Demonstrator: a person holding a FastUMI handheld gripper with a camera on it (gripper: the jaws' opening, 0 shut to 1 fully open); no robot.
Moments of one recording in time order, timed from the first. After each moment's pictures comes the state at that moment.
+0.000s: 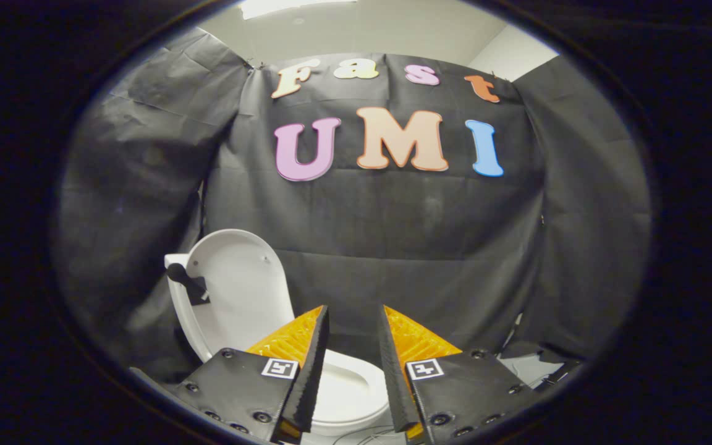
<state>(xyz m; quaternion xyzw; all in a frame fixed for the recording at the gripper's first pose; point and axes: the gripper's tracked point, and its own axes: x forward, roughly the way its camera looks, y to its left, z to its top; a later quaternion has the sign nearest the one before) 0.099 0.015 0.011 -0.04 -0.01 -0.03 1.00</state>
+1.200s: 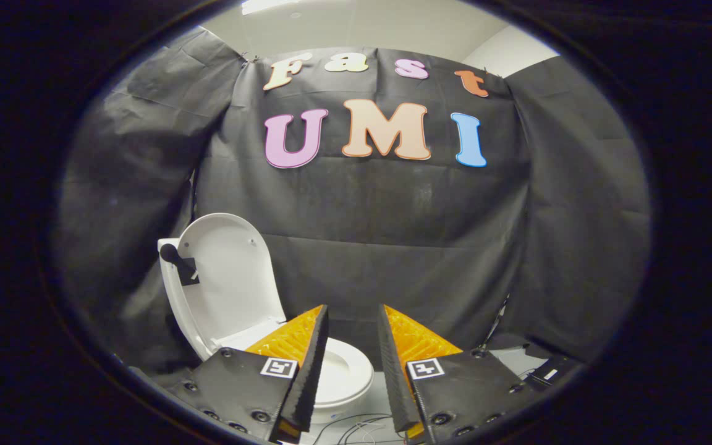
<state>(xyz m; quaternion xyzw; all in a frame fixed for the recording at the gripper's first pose) 0.065 -0.013 0.002 -0.04 0.01 -0.04 1.00</state>
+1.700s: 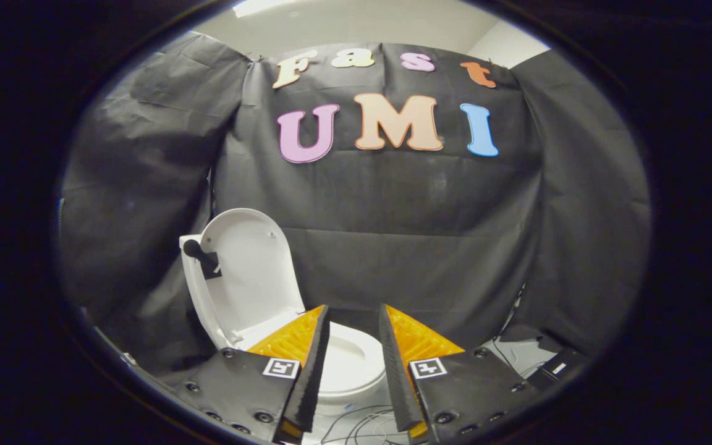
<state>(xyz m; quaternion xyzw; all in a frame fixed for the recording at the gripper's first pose) 0.027 0.002 -0.009 -0.03 0.03 0.01 1.00</state>
